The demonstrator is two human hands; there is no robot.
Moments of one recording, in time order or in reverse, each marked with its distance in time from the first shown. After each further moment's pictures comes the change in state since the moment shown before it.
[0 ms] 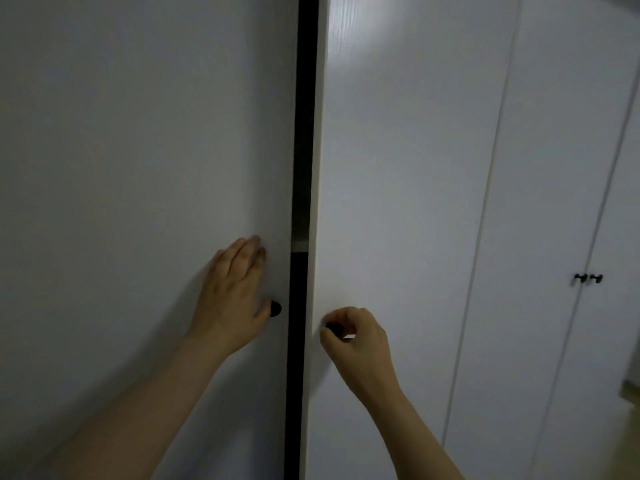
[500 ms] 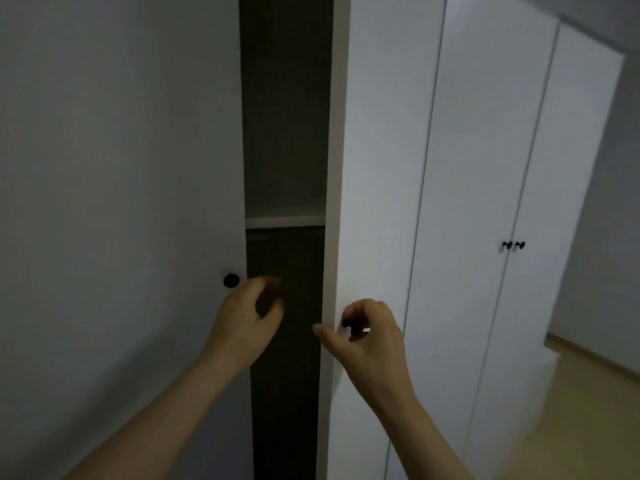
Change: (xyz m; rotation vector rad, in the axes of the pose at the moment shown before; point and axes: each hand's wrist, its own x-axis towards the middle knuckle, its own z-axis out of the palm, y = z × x) left_hand -0.055 0.108 -0.028 -0.857 -0.081 -0.198; right_hand -0.077 -0.007 -0.079 -0.099 0.171 0.008
